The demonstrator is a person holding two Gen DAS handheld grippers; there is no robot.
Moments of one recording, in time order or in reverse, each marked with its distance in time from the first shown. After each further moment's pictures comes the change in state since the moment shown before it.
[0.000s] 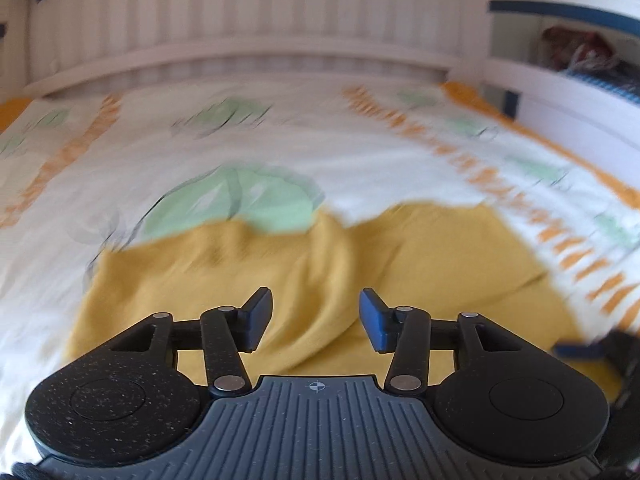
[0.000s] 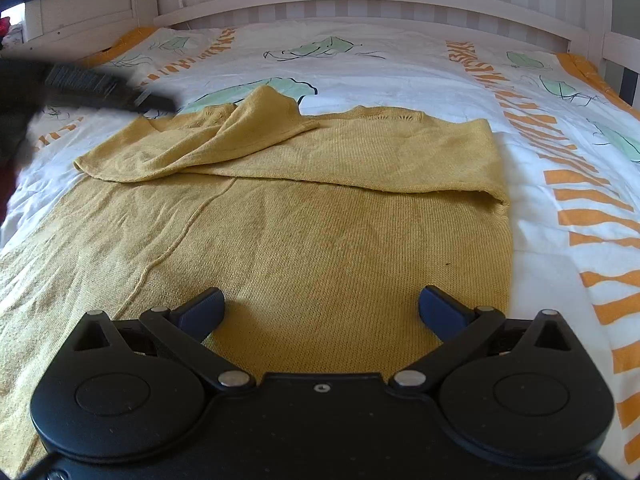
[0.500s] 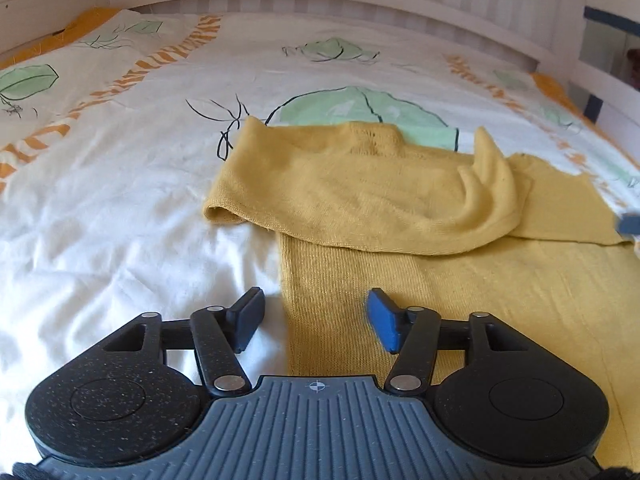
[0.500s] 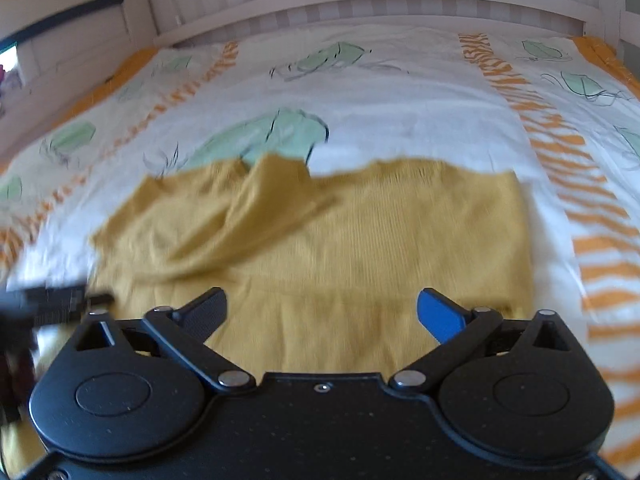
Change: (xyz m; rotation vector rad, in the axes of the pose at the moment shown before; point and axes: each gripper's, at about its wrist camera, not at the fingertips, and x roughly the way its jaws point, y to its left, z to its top) left arm -0.007 0.089 -0.061 -0.190 0.094 0.104; right arm 0.020 -0.015 0.091 0.095 0.031 0.096
